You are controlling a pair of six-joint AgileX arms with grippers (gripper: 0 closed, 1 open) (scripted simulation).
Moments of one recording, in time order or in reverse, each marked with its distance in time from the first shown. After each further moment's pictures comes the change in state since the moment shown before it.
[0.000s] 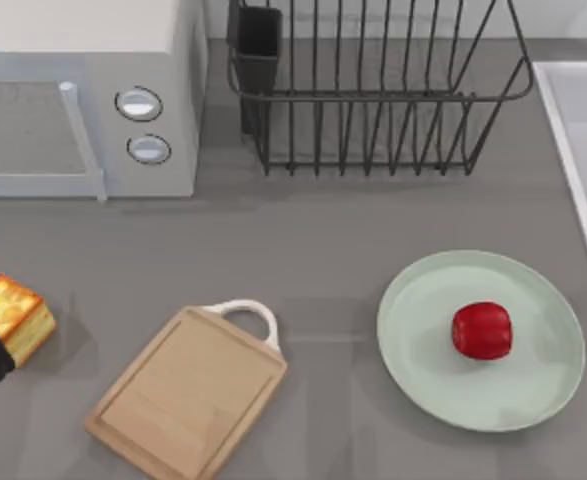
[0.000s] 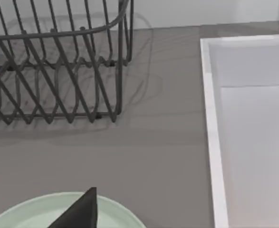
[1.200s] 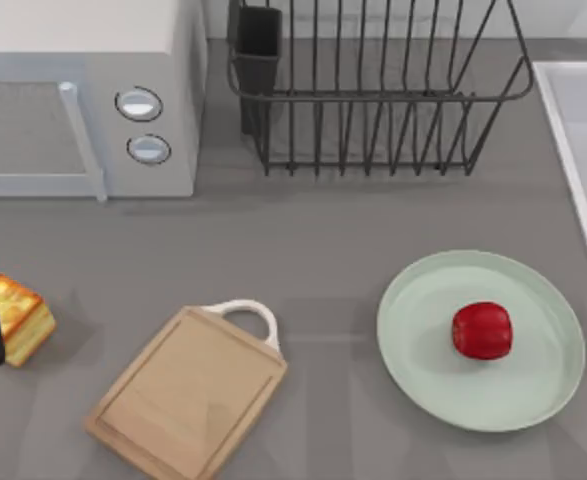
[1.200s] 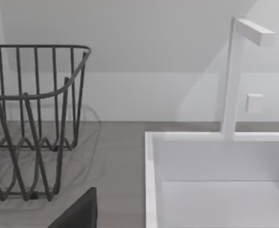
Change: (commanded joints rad) left arm -0.004 0.296 0.240 -0.195 -0.001 0.110; right arm -0.116 -0.373 -0.338 0.293 0.000 -0.119
